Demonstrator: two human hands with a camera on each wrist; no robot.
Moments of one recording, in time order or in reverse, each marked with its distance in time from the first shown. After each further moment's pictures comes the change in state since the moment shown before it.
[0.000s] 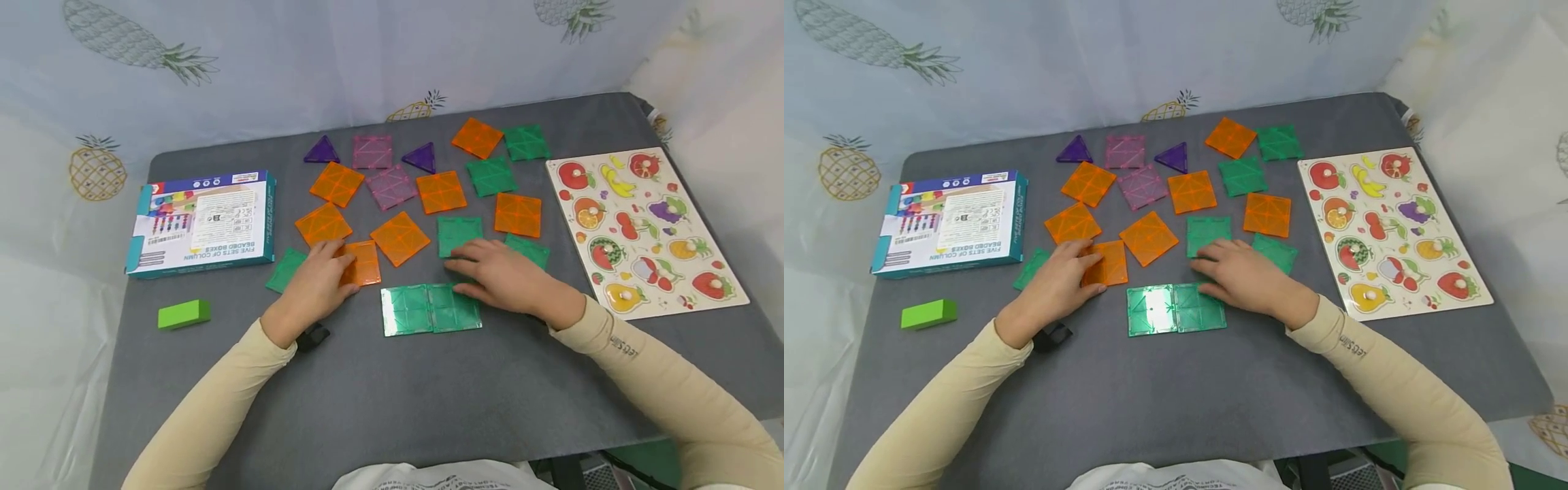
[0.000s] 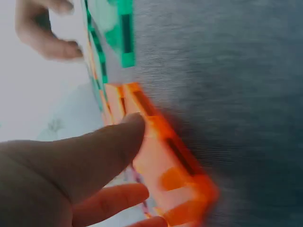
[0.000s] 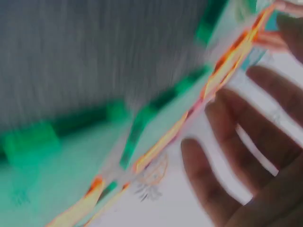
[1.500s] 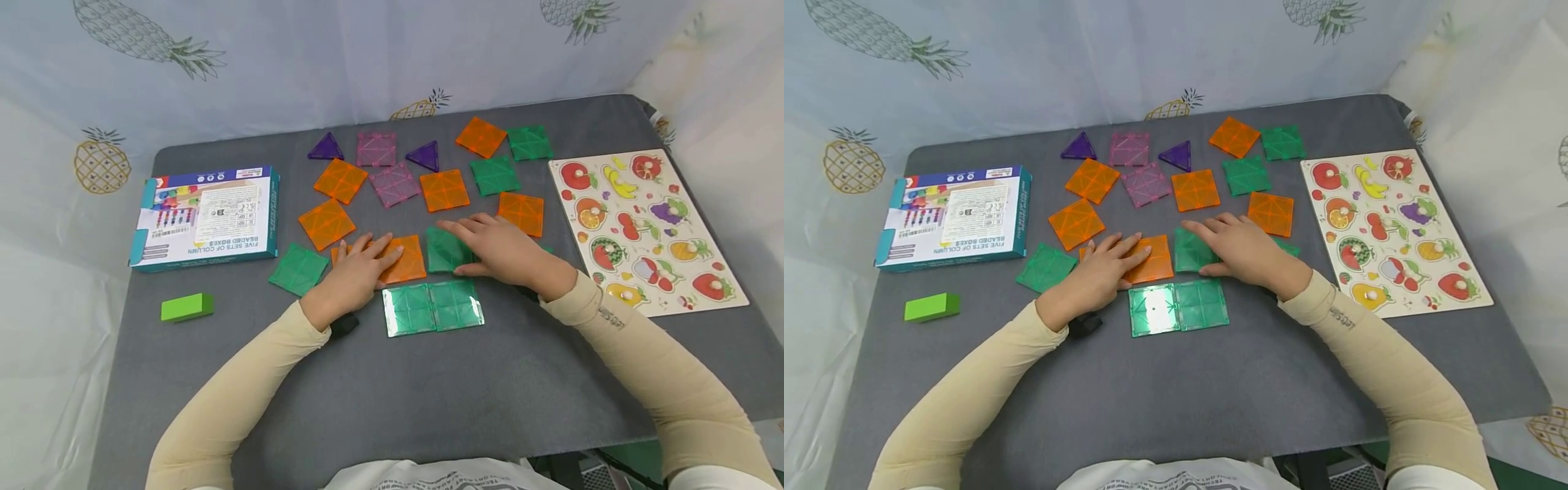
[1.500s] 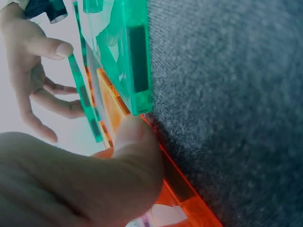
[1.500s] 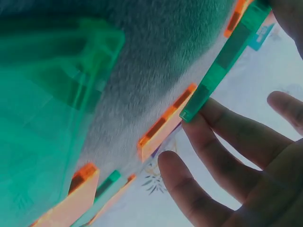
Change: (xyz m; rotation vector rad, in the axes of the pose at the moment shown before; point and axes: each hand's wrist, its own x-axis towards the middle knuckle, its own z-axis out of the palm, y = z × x) left_hand 0.021 0.029 0.015 0.077 -0.171 0.120; right_hand 0.023 0.019 -0.009 -0.026 -0.046 0.099
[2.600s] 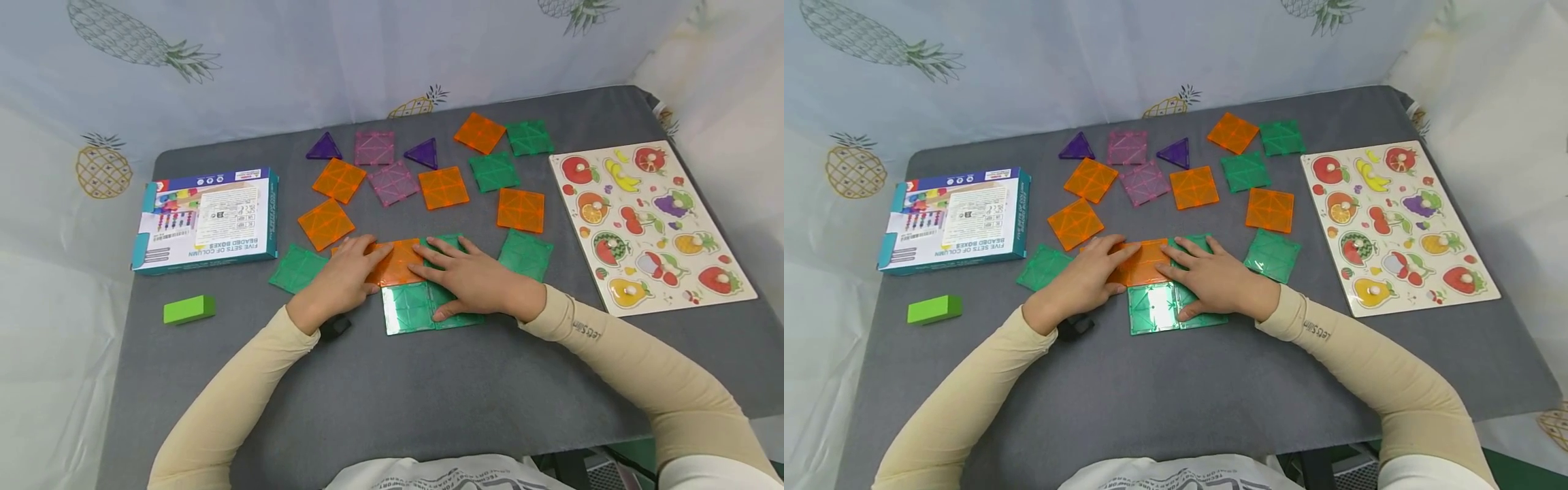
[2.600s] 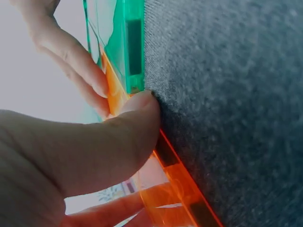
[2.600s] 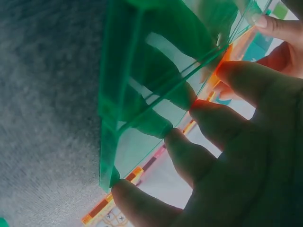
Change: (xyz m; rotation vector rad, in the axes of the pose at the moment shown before) left_hand -0.007 -0.009 -0.002 -0.090 0.073 0.014; right_hand 0.004 -0.047 0.020 0.009 -0.289 -0.036
